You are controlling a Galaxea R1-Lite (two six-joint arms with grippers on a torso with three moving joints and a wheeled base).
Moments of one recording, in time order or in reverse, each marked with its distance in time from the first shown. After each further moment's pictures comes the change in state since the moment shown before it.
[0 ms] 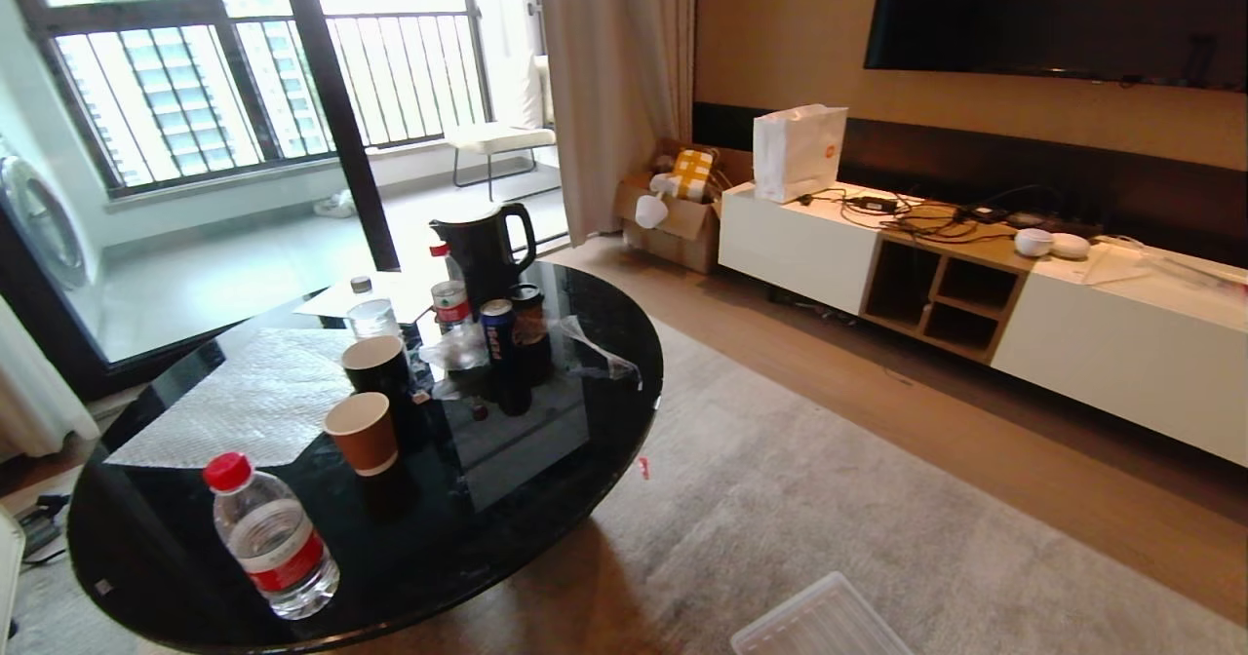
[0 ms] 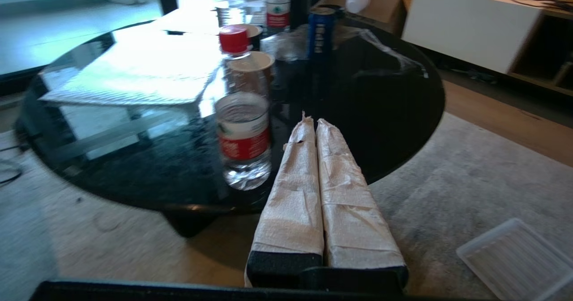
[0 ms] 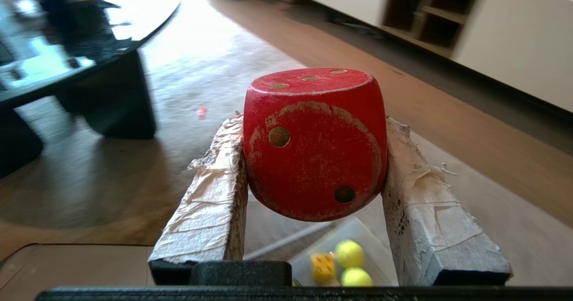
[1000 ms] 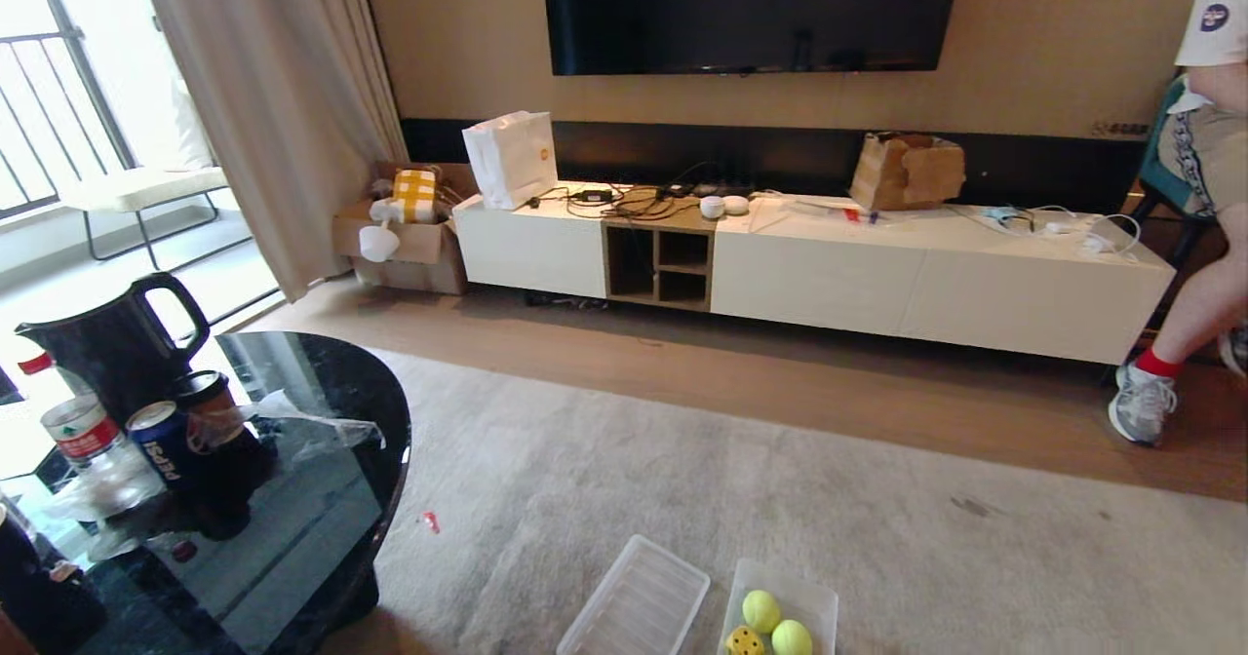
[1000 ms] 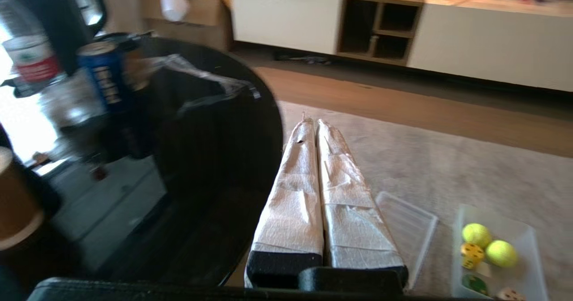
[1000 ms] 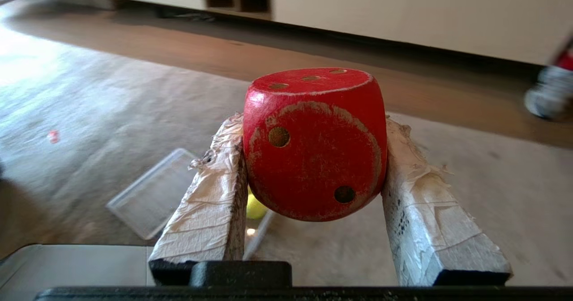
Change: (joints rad) left arm 0.000 0.000 0.000 0.000 0.000 0.000; right arm 0.000 0.000 0.000 0.000 0.000 -0.002
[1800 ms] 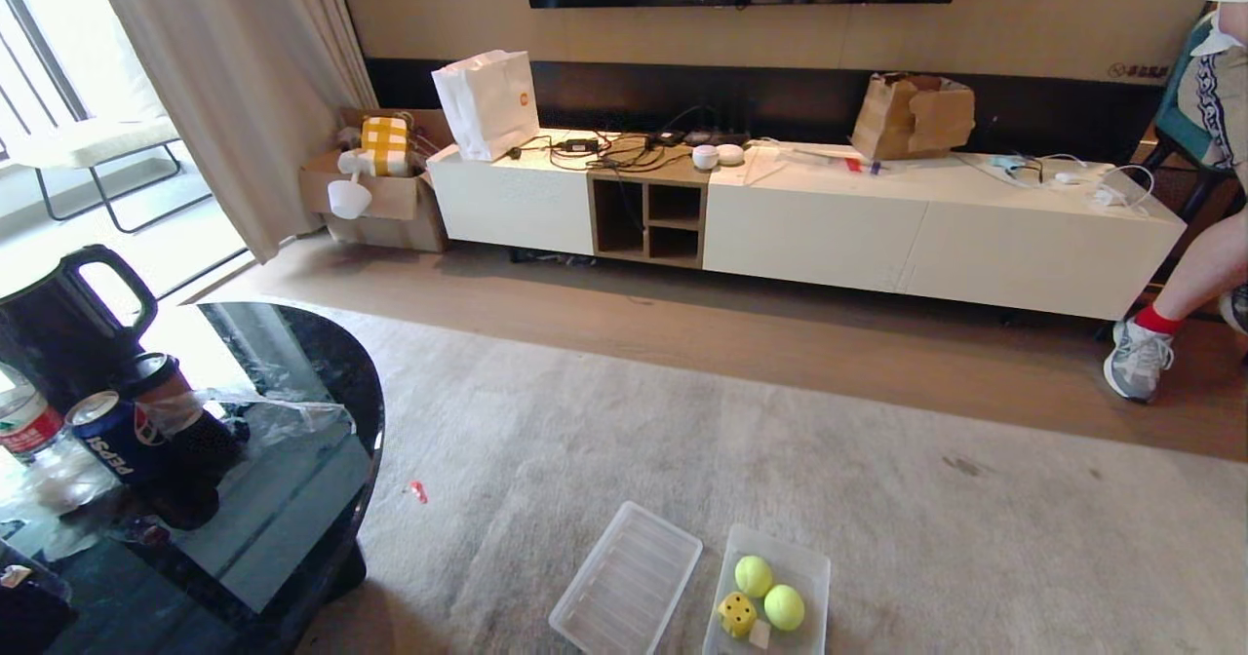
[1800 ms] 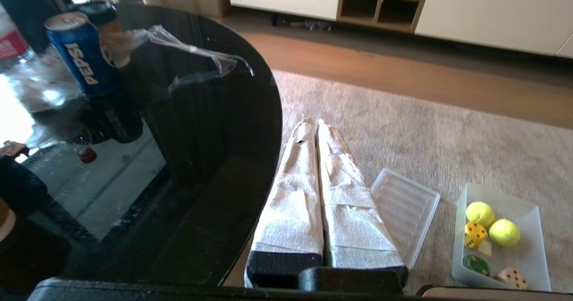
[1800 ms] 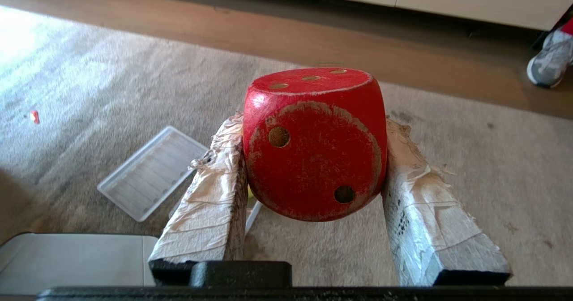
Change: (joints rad) left arm 0.000 0.000 0.000 0.000 0.000 0.000; right arm 0.000 0.000 0.000 0.000 0.000 0.000
